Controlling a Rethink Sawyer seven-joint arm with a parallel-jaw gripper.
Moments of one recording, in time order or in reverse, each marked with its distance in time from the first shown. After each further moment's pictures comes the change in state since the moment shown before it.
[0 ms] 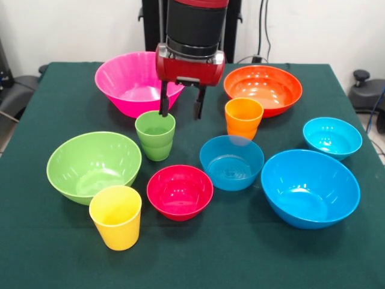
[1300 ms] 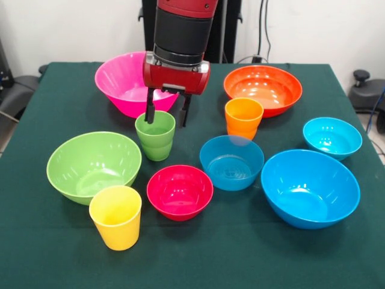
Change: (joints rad) arm 0.013 0.036 -0.066 0.017 0.000 -0.131 0.000
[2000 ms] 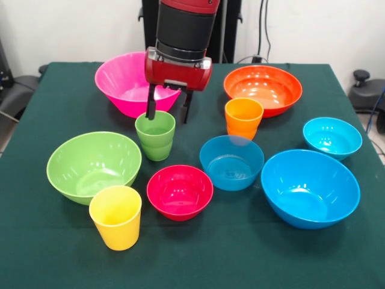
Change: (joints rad) arm 0.018 -0.017 -0.016 0.008 0.000 0.000 0.000
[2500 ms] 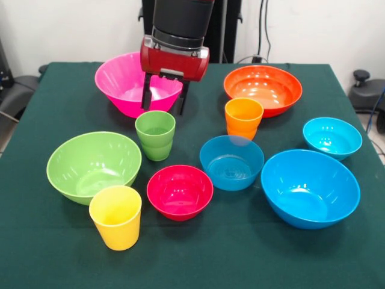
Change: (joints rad) arm 0.004 -0.039 -0.014 0.017 0.000 0.000 0.000
